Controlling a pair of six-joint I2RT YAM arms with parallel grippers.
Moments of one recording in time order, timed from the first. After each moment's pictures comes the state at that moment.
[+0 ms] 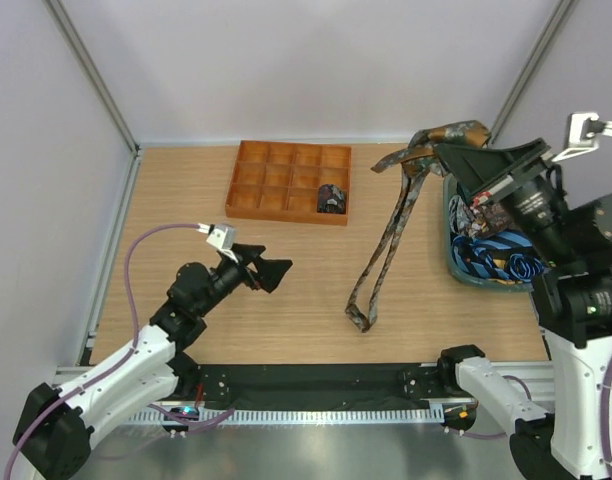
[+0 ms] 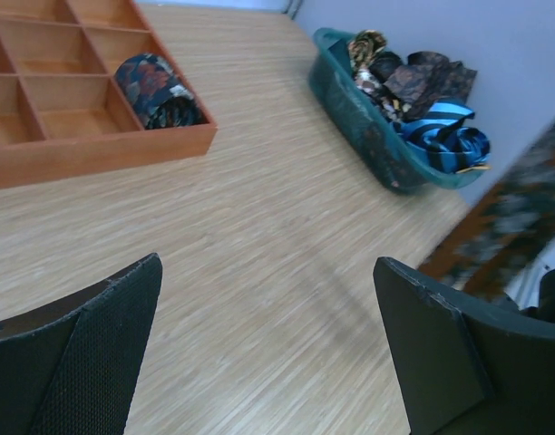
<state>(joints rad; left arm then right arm) -0.62 0.75 0.32 0.41 0.13 -0.45 0.16 0.86 1.58 -0.36 -0.41 0.99</state>
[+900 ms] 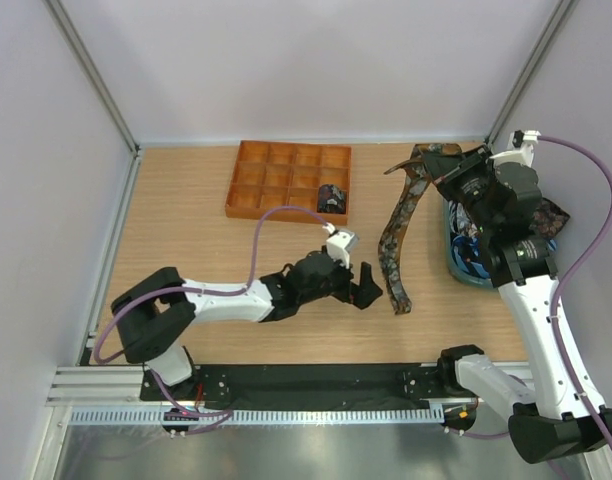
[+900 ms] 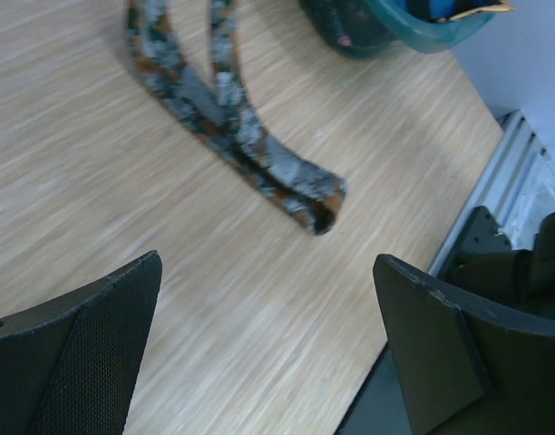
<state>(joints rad) -1.06 1.58 0.79 0.44 -0.03 -0.55 0.16 0.94 1.19 -0.31 -0.03 0.89</state>
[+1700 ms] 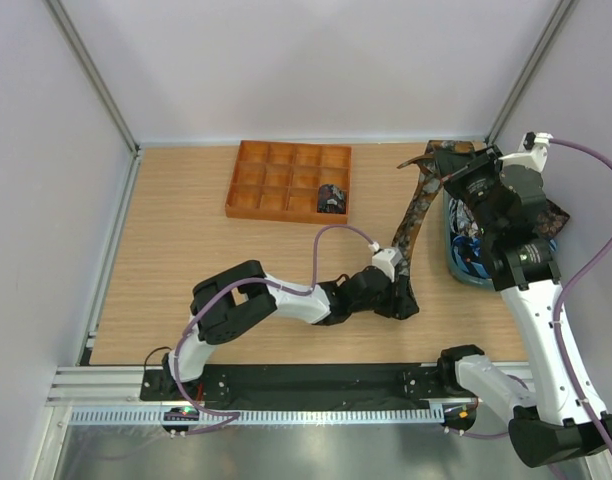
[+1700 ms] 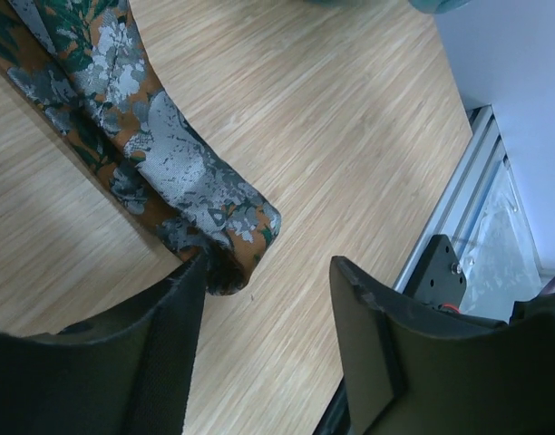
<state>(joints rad) -1.20 2.08 1.18 0.46 -0.01 -0.82 0.16 0.93 1.19 -0.30 0.09 0.85</state>
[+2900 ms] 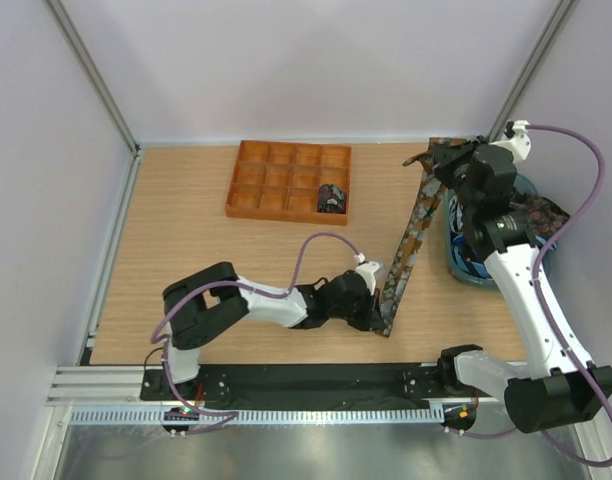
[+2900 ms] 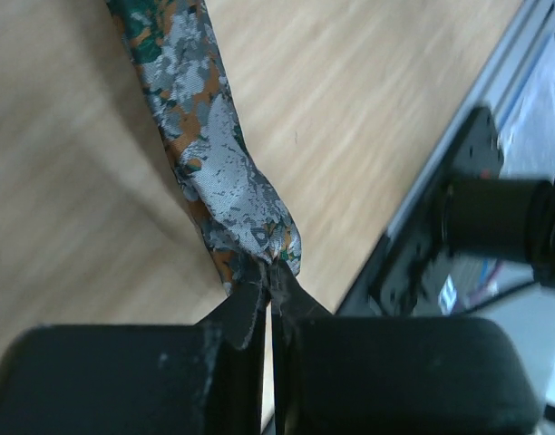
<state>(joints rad) -1.19 1.93 1.00 0.35 0.13 -0.77 0.16 1.09 1.20 -0.27 0.23 0.79</state>
